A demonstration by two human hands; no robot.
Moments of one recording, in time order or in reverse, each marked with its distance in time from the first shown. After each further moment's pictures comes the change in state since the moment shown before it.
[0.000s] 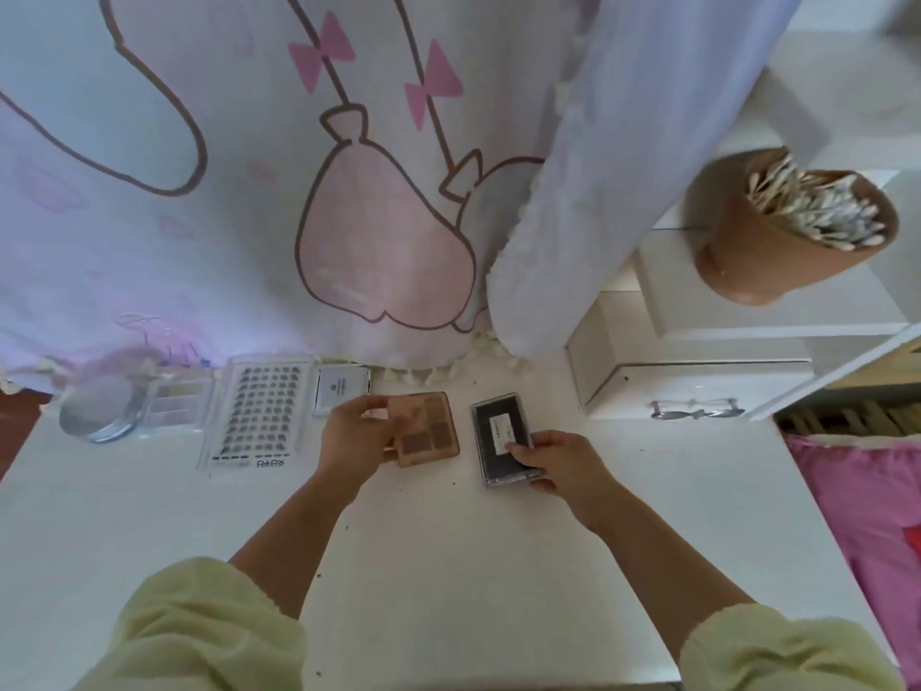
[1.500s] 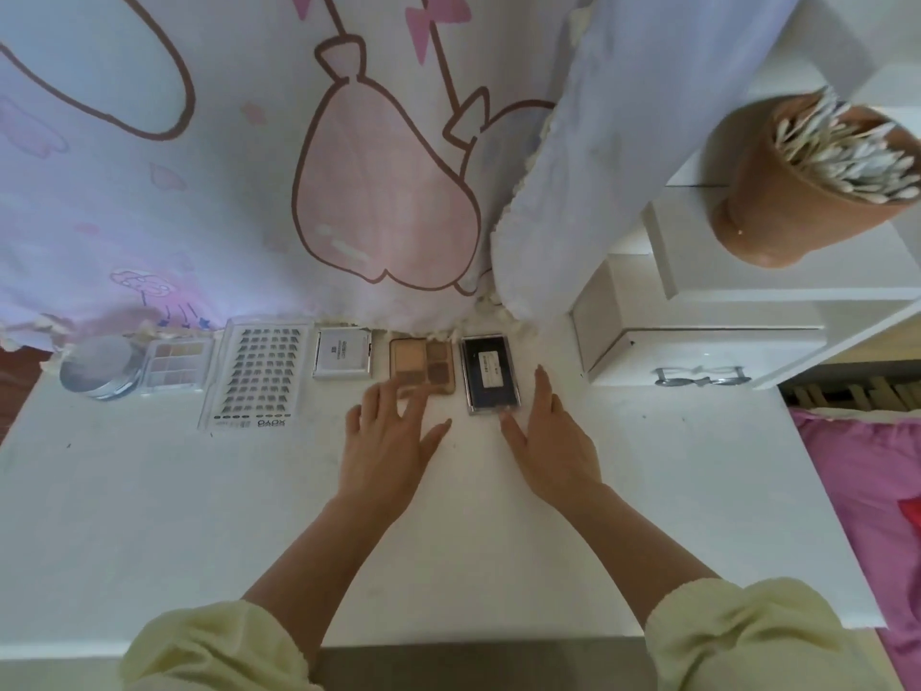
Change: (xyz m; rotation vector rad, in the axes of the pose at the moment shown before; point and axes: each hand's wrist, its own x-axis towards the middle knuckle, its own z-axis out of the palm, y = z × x) left_hand -0.027 -0.046 0.013 1.284 0.103 0.671; right_hand -0.008 0.014 0.023 -1.018 0.222 -0.391
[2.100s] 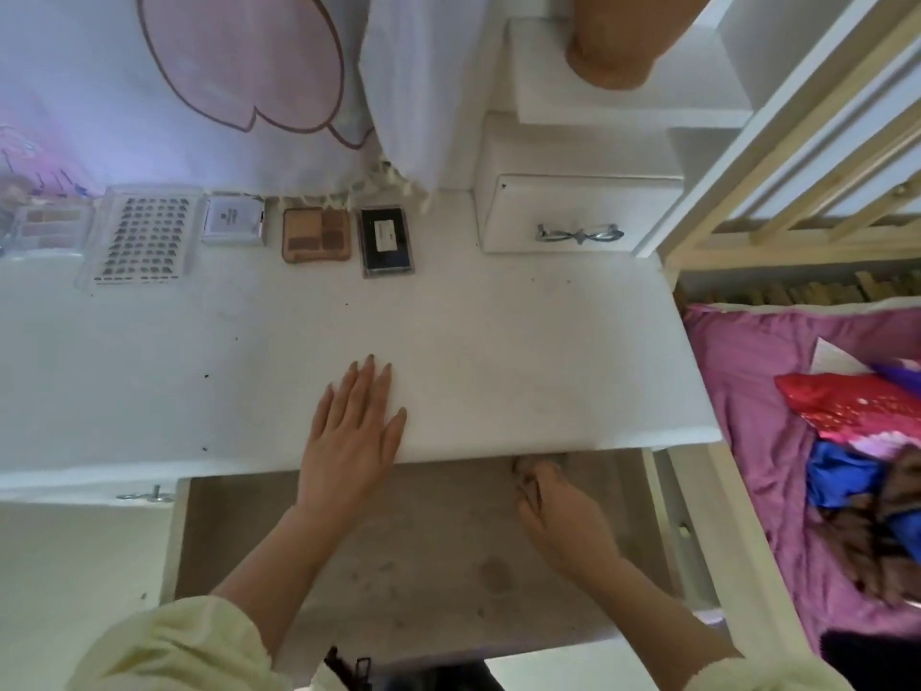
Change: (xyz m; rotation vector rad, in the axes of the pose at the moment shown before) left_hand -0.151 0.089 0.074 -0.022 -0.018 0.050; right_hand -0.200 0.188 0.056 -0.010 -0.146 0.019
